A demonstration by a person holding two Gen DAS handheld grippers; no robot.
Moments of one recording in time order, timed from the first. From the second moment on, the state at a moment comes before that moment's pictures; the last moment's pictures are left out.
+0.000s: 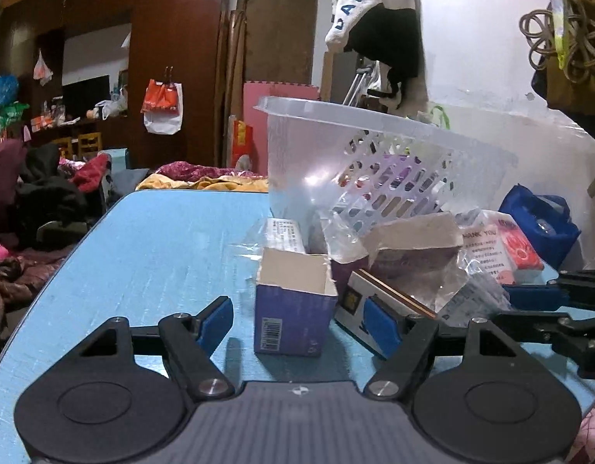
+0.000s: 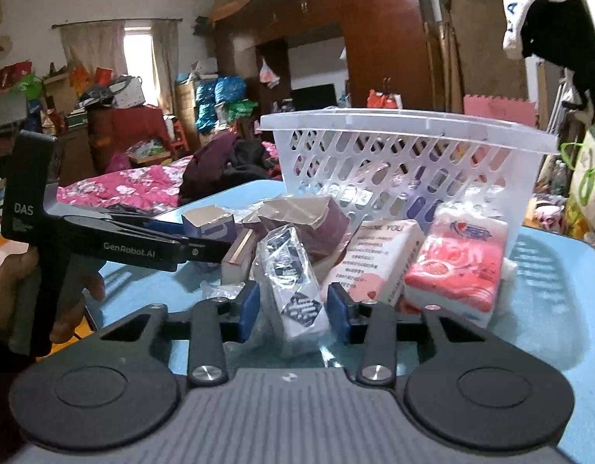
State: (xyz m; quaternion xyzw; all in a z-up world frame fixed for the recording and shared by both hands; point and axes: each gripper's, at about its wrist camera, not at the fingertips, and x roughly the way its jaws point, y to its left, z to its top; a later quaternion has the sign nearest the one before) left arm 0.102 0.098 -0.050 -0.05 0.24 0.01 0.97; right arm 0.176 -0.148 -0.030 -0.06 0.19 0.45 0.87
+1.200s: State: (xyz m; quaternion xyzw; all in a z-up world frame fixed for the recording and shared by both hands) left arm 0.187 0.062 0.096 -0.11 0.16 -0.07 0.98; right arm 0.238 -0.157 0.090 -0.05 0.10 0.33 0.94
